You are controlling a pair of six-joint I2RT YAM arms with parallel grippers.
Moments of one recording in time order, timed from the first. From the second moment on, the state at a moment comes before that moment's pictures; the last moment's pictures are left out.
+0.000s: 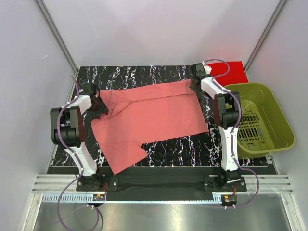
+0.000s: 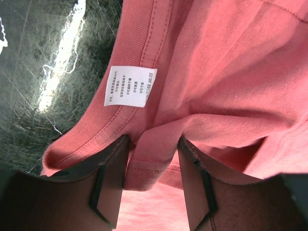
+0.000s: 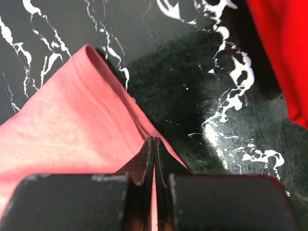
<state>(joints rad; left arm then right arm) 0.11 1.84 1.18 -0.51 0.00 -0.50 0.20 2.35 1.89 -0.44 0.29 0.59</state>
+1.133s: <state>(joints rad) 0.09 1.82 1.18 -0.53 0.02 -0.50 0.20 2.41 2.04 -0.76 0.25 0.97</state>
